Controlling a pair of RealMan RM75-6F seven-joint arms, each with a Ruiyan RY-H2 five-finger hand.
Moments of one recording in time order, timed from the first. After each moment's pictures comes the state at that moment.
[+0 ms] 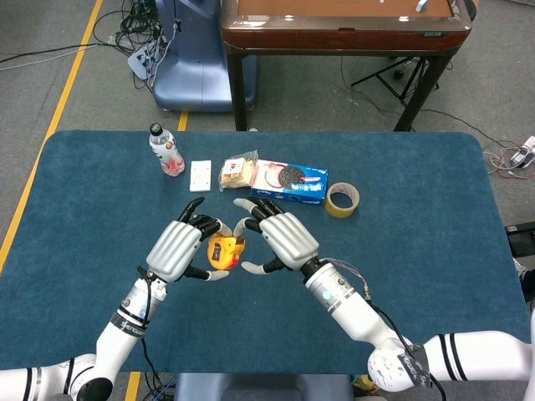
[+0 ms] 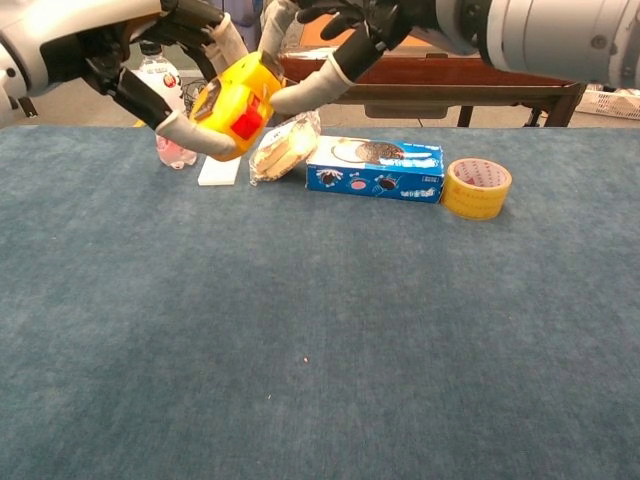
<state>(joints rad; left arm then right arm) -0.68 -1.36 -0.24 -1.95 1.25 1.19 0.28 0.93 -1.35 0.33 -2.06 -0.85 1.03 -0.35</state>
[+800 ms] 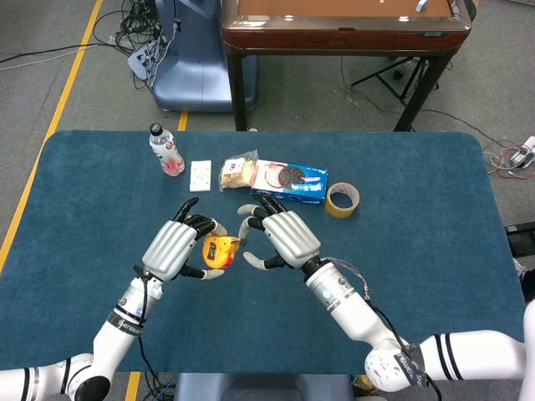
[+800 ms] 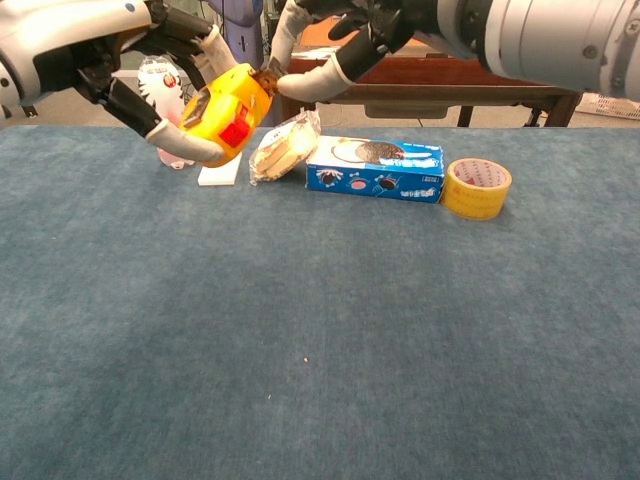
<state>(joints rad) -0.67 -1.36 -0.23 -1.93 1.25 1.19 0.26 0.93 -1.37 0.31 -2.04 -0.84 1.08 -0.35</state>
